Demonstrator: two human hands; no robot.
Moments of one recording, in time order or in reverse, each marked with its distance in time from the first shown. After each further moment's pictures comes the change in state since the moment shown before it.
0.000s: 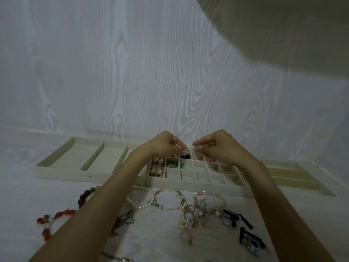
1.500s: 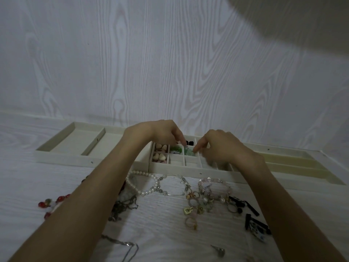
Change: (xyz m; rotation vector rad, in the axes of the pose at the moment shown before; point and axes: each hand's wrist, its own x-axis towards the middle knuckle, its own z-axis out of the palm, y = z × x) left_hand 0.001 0.003 -0.014 0.466 -0.241 -0.006; right_hand -0.003 -0.003 0.024 -0.606 -0.113 -0.028
